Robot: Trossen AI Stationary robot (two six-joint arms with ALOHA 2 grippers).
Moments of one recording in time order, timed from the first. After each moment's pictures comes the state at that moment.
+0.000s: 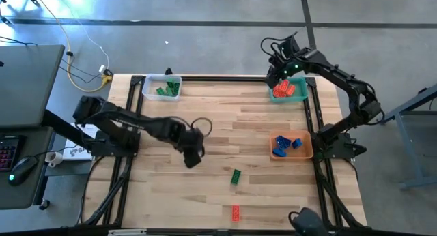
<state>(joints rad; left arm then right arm) -0.04 1.54 1.07 -0.78 -0.03 -0.66 -0.93 1.48 1.27 -0.84 -0.30 -0.09</state>
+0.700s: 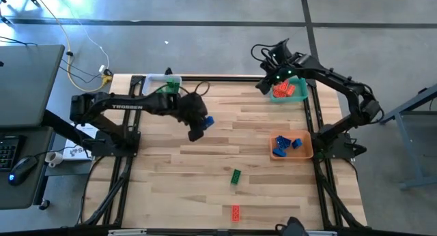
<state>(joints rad) 0.31 1.47 1.07 -0.58 0.09 -0.15 -0.78 1.48 1.27 -0.79 -0.30 0.00</state>
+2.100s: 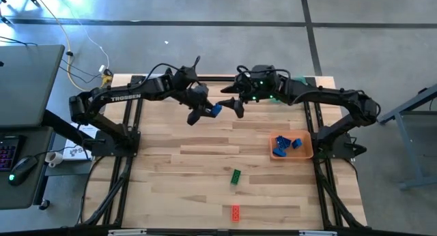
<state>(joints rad) 0.53 1.46 1.12 -0.32 0.56 0.08 -0.29 1.48 1.27 -0.14 -0.24 0.15</state>
